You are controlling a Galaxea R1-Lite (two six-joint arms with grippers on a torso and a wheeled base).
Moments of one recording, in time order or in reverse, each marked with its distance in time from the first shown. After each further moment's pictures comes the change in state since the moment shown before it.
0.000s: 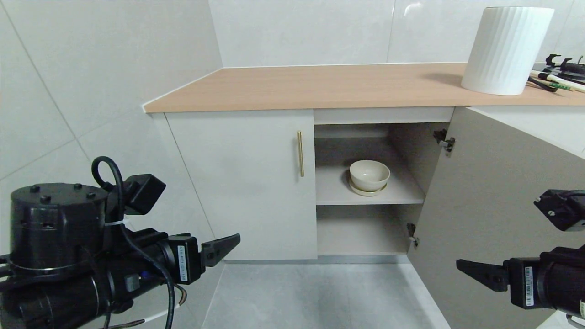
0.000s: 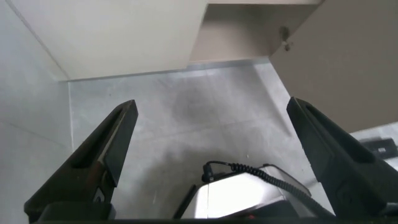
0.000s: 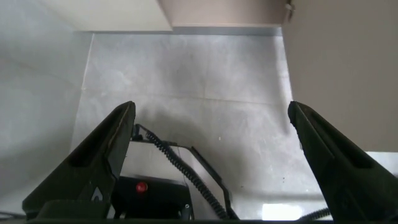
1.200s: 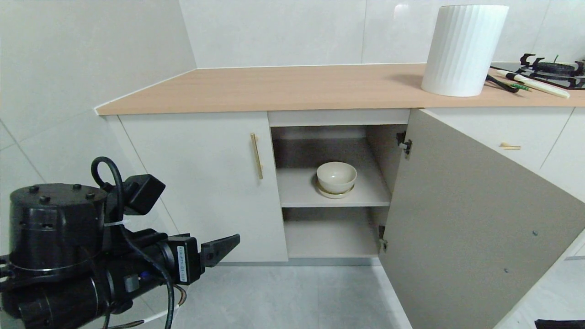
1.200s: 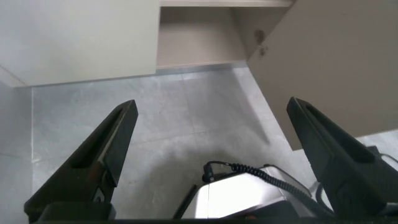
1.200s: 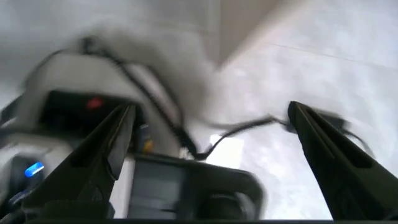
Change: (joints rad) left arm 0.000 0.000 0.001 0.000 0.000 0.000; right arm -0.137 -0.152 -0.204 0.664 0.063 -0.178
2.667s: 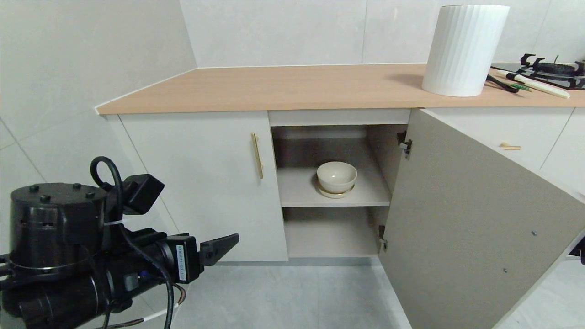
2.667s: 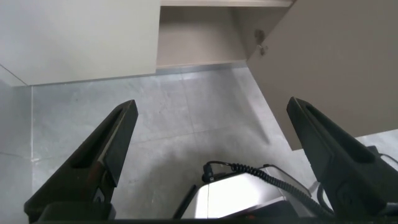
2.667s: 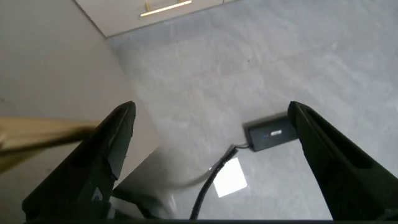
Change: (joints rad) left arm 0.001 0.000 0.000 0.000 -0.001 0.000; right arm -0.553 0.227 0.083 -0.508 -0.015 -0.120
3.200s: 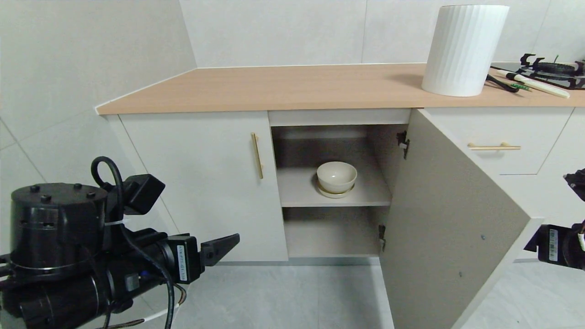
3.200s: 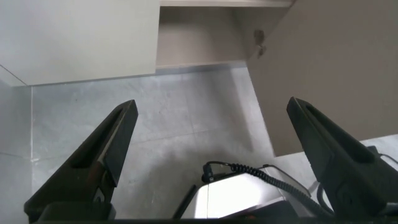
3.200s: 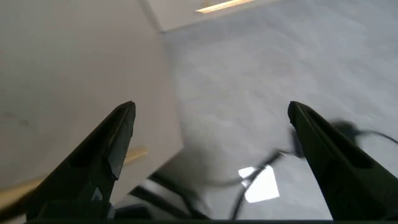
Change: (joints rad) left arm 0.000 0.000 0.000 0.000 0.000 -0.001; right arm 0.257 0.022 0.012 -0.054 0.005 0.204
